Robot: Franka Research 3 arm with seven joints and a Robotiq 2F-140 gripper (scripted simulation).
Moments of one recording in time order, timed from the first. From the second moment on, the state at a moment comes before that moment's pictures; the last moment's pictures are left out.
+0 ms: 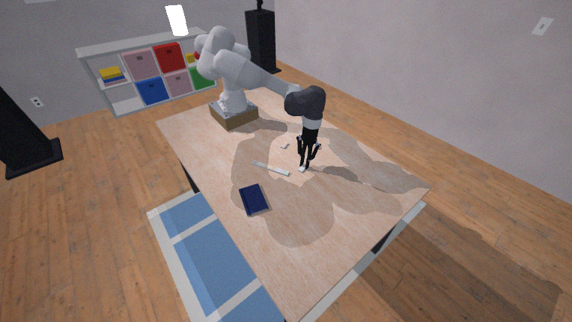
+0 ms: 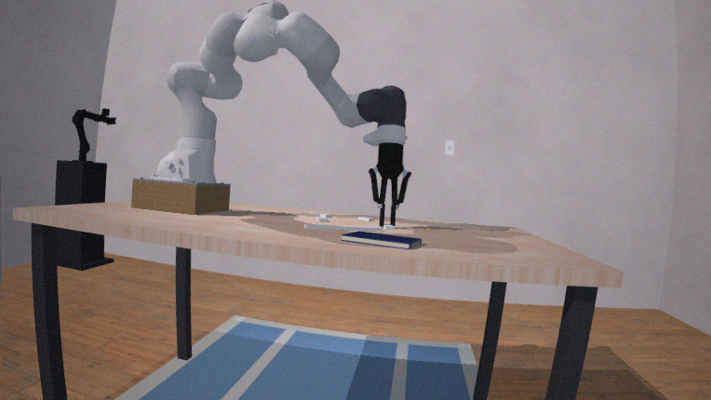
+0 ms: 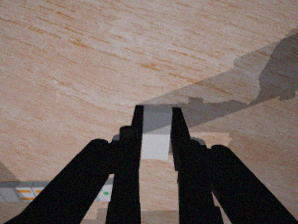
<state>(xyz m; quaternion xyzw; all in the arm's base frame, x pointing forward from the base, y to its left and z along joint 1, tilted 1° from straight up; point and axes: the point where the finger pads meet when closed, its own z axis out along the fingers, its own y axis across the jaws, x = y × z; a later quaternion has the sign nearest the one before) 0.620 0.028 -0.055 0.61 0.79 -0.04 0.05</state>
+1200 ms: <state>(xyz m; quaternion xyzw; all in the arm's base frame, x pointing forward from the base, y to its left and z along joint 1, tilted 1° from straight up) 0.626 0.029 0.058 0.62 0.78 -0.03 0.06</state>
